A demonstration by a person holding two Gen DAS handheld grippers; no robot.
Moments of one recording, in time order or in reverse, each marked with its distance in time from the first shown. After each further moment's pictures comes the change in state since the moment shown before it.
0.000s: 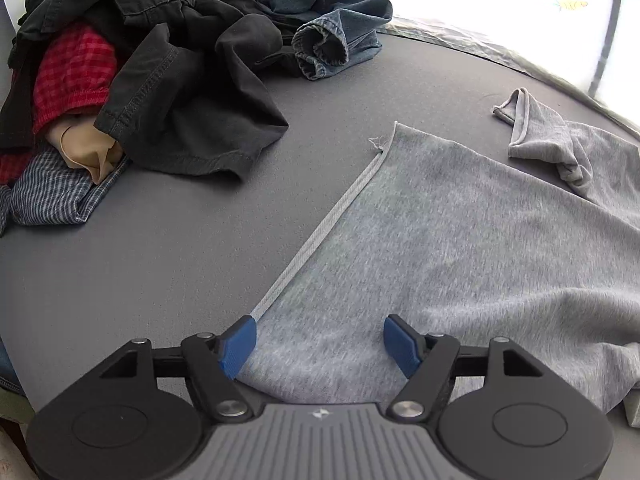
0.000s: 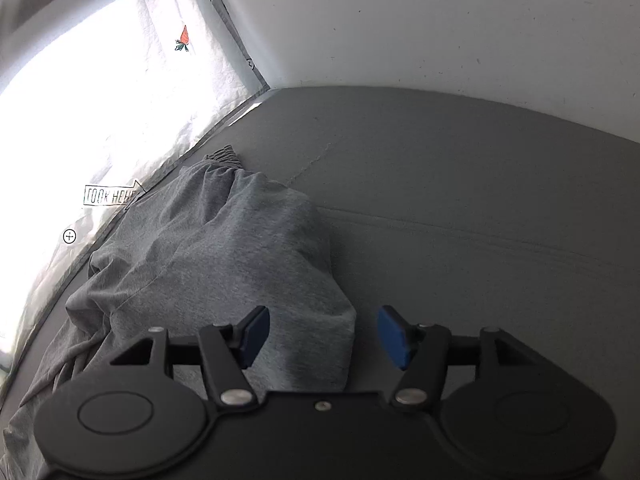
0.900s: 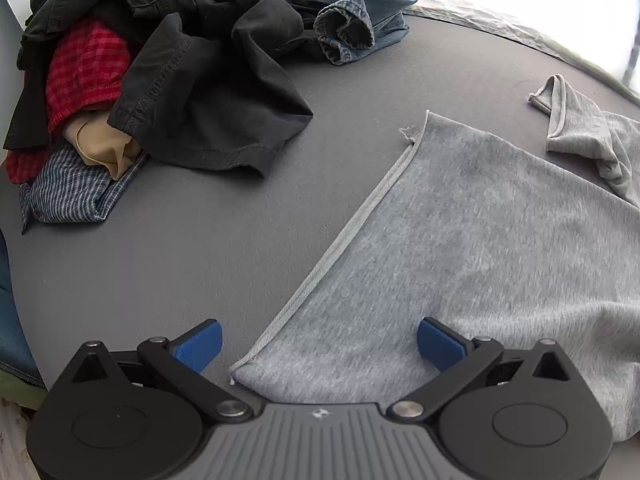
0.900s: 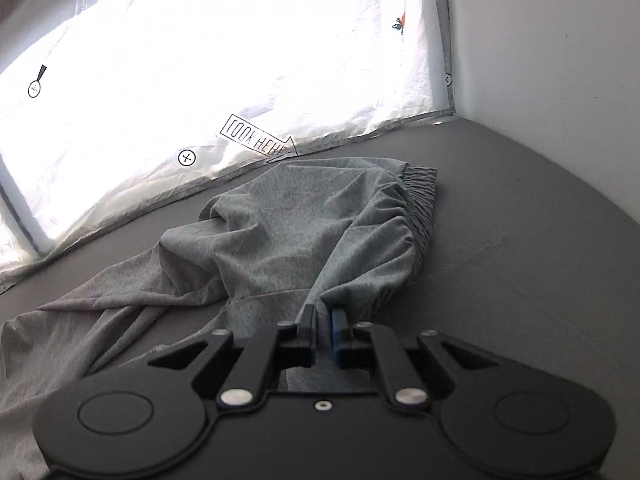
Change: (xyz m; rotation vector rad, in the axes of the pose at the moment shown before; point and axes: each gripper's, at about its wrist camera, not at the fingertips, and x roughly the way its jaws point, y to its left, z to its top) left arm 0.014 -0.004 0.011 0.004 0.059 0.102; right arm 0.030 0.160 -0.043 -0.606 0.004 0.237
